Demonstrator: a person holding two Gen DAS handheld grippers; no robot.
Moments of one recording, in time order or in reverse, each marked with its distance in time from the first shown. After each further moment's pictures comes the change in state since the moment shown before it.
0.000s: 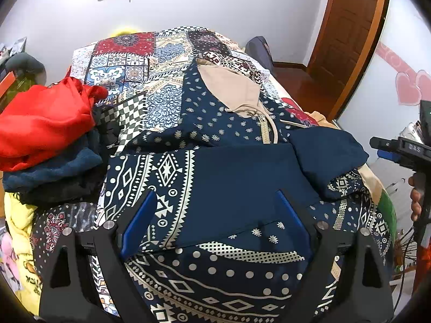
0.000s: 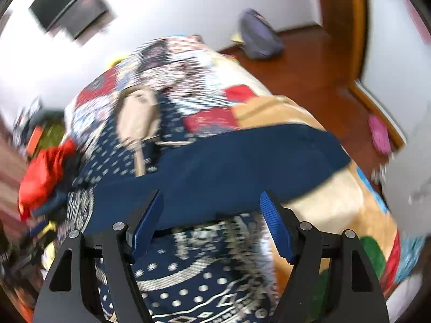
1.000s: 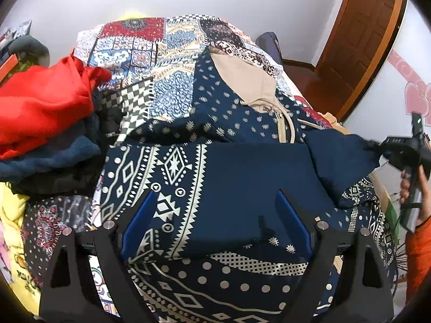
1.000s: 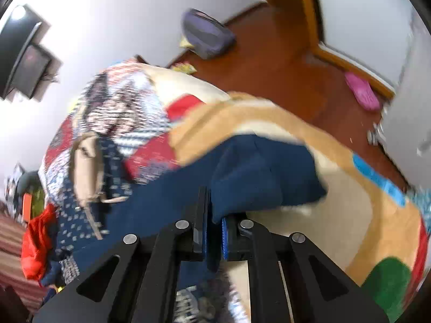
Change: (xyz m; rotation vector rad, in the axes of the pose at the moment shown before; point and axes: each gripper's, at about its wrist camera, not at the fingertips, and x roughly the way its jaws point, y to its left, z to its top) left arm 0.024 0.022 0.004 -0.069 0.032 0.007; right arm 0.037 -0.052 0.034 0.243 -0.063 -0.027
